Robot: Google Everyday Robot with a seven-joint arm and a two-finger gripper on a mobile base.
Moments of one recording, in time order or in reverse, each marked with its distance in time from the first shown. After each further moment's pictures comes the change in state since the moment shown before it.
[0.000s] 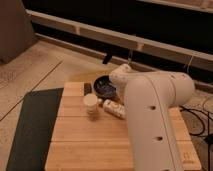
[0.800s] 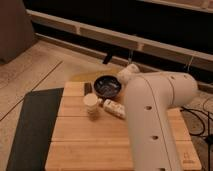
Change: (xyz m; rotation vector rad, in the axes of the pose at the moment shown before) arm -0.014 -0.086 0.011 0.171 0.022 0.084
